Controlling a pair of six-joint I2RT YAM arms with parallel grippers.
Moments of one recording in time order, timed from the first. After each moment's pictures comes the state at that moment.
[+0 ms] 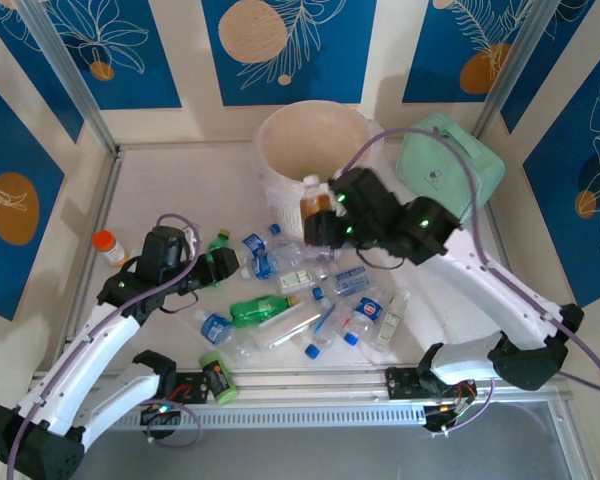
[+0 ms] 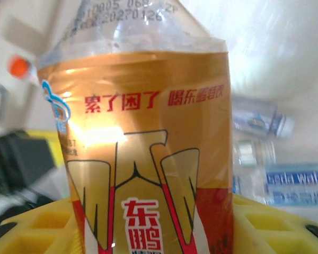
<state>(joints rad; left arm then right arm) -0.41 0.83 0.77 -0.70 0.26 -0.73 0.82 1.31 1.63 -1.08 0.03 0.69</state>
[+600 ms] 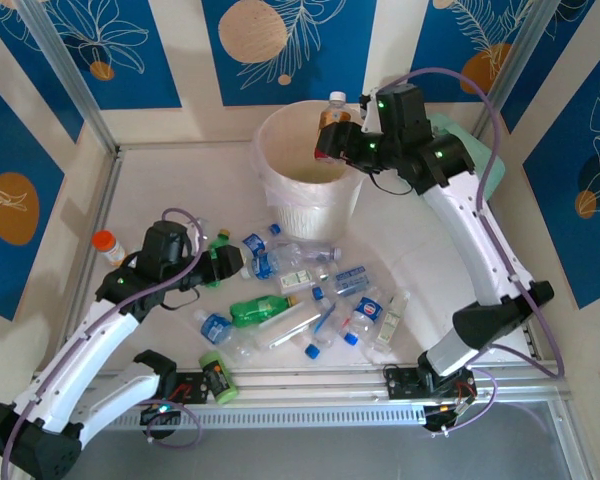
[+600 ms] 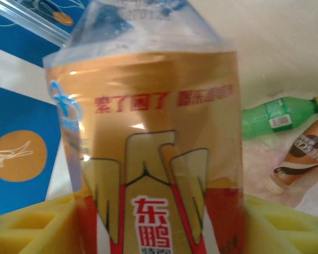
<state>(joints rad) -0.46 0.85 0.84 -0.72 0.28 -0.67 0.45 1.59 1.97 -0.97 -0.26 0.67</state>
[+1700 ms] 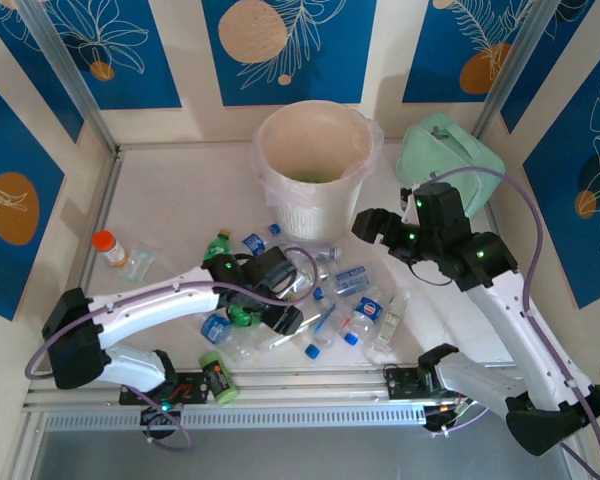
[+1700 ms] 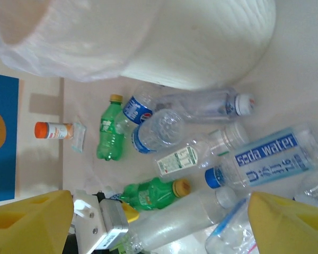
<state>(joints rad) -1.05 1.39 1.05 -0.88 0.12 -0.36 0.43 0.96 1.19 -0.95 -0.24 0.80</state>
